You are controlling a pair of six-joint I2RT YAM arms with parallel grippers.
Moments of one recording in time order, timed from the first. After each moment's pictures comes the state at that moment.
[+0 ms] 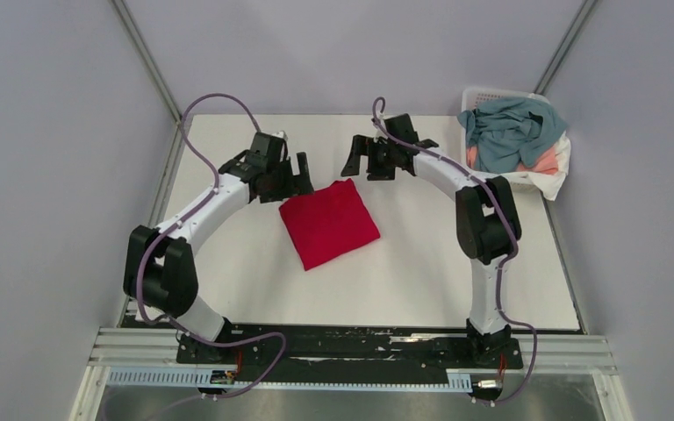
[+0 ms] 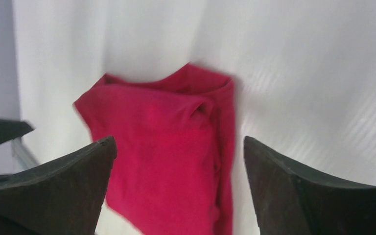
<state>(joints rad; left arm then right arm) -0.39 1.61 1.26 -0.58 0.00 -0.50 0.39 2.13 1.70 -0.37 -0.39 0.43</state>
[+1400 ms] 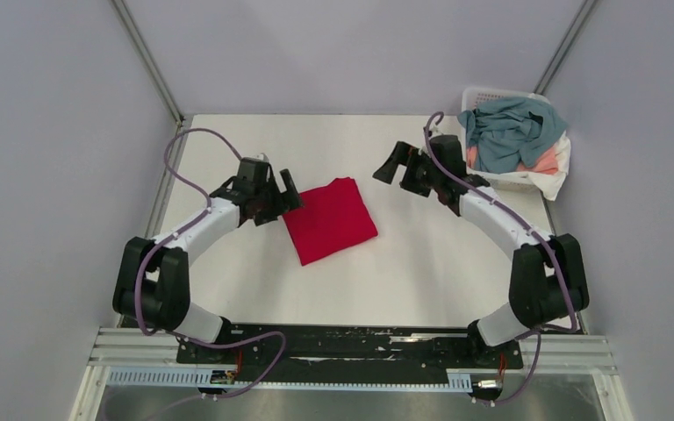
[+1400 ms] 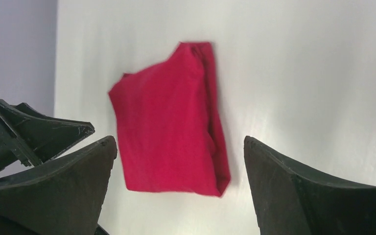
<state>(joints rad) -0.30 1.45 0.97 -0.32 0.08 -0.65 0.32 1.58 1.16 -0.11 -0.32 0.62</state>
